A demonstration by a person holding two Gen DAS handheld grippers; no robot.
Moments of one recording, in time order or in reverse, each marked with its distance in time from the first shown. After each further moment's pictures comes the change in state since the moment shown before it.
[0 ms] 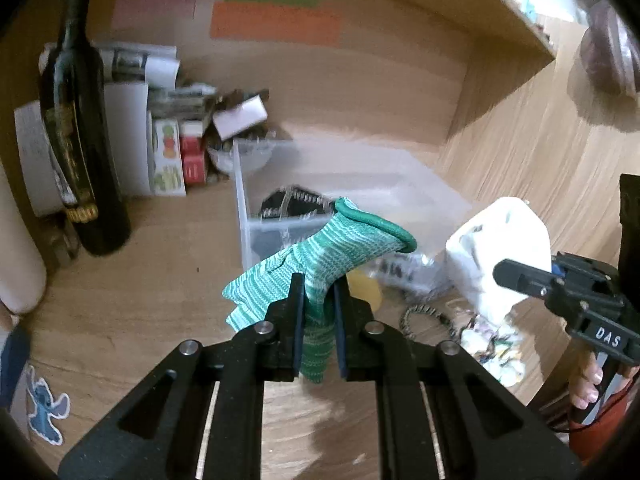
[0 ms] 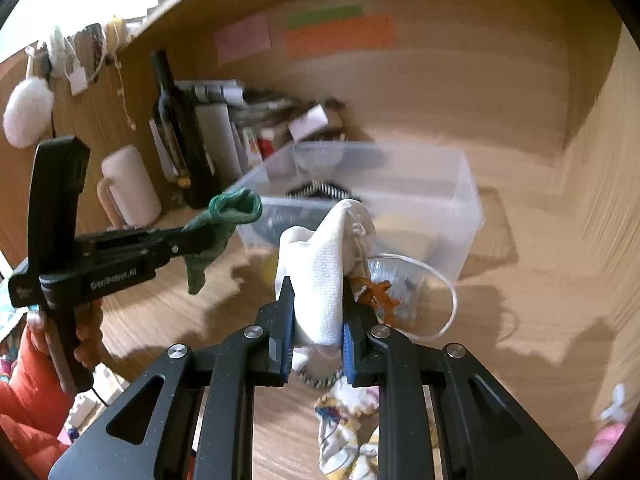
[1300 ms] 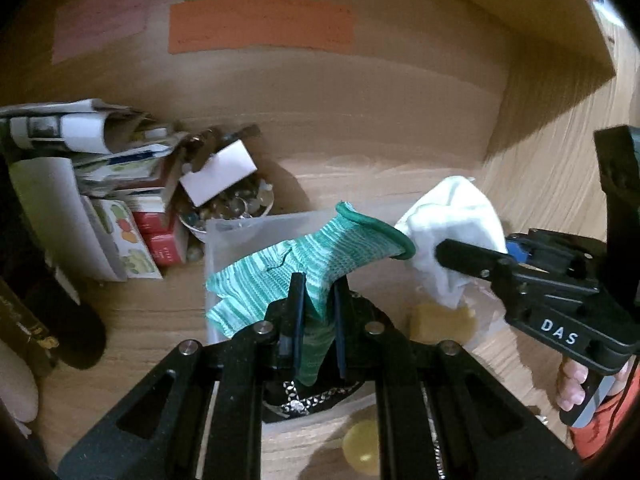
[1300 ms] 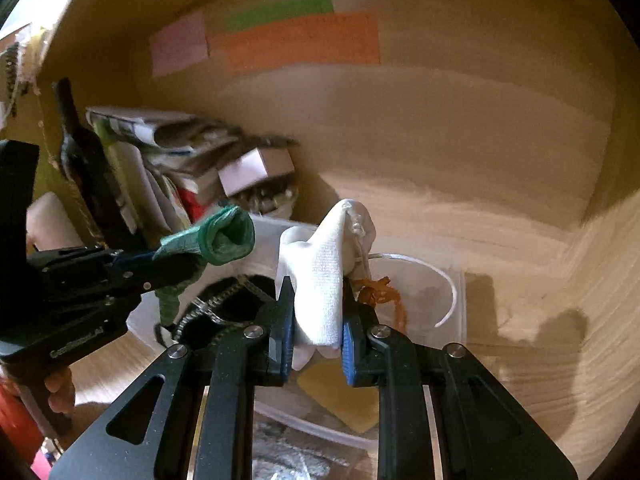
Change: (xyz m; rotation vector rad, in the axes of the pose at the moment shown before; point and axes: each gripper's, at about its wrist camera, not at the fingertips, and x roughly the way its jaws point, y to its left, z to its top) left arm 0.102 0.000 0.090 0.045 0.048 0.059; right arm 0.096 -0.048 0.098 -0.026 0.056 -0.098
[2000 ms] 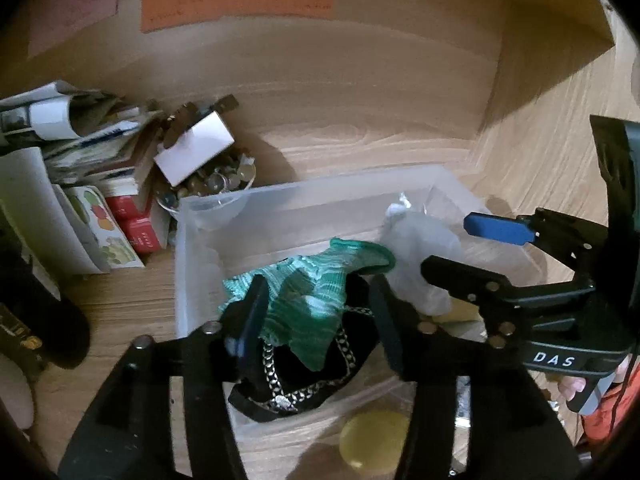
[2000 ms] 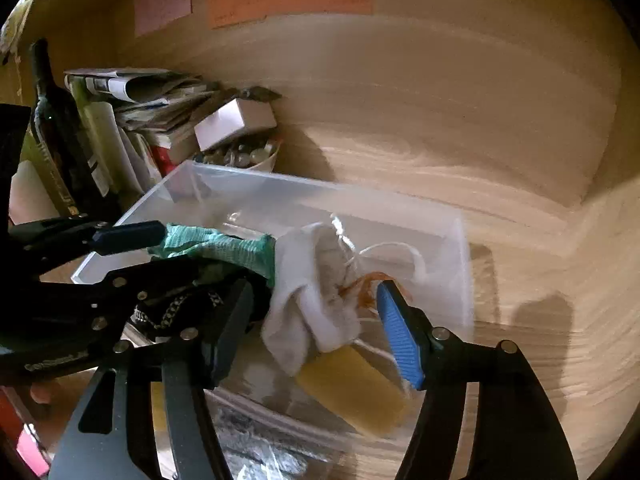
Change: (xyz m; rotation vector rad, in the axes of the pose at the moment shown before) left arm 0.016 -0.005 -0.008 0.027 0.051 -0.012; right arm 0.017 -0.007 -0.016 -0.026 0.083 -0.058
